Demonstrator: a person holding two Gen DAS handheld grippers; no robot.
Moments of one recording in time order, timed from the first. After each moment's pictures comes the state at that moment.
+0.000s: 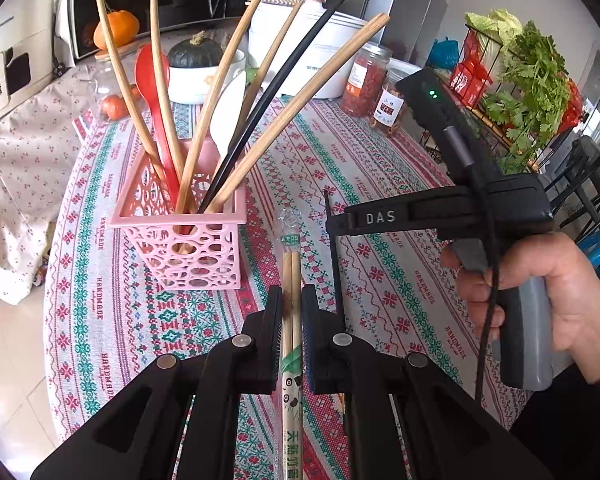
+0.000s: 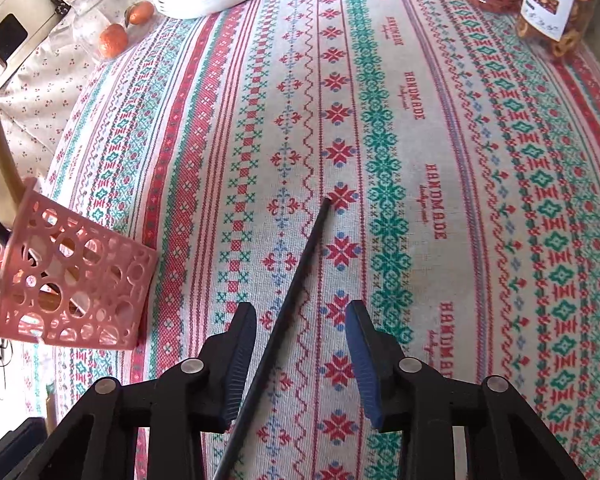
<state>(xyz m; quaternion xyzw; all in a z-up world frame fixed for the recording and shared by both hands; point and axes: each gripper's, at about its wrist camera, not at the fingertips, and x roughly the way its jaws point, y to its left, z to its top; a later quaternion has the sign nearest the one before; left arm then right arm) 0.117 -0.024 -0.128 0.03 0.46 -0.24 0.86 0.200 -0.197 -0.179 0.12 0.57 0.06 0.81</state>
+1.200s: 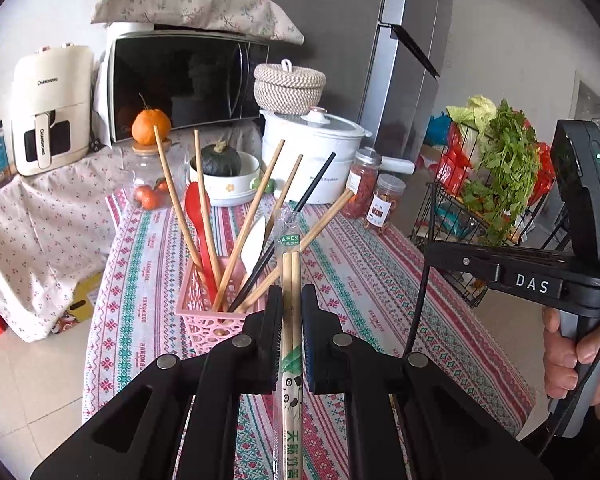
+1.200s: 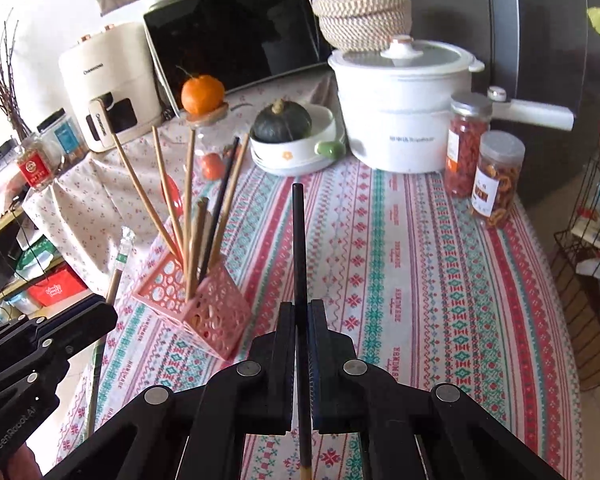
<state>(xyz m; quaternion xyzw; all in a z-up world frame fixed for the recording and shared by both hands) 0.080 -0.002 -0.048 -0.01 0.30 -0.22 0.93 0.081 -0.202 -0.024 0.07 0.36 0.09 0.93</state>
